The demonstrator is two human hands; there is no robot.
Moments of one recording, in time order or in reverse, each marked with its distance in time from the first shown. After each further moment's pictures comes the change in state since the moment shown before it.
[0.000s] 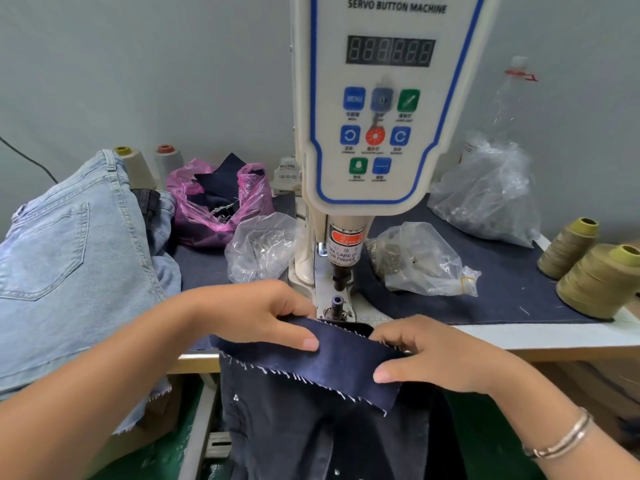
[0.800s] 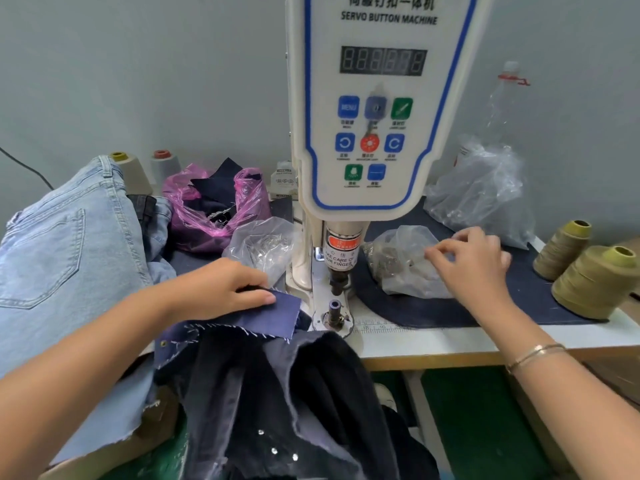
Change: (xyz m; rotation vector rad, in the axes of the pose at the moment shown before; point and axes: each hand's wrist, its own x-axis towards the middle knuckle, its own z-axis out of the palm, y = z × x) left_hand -0.007 -0.059 -0.017 0.265 0.297 -0.126; right_hand 0.037 0.049 -0.075 -0.592 1.071 0.348
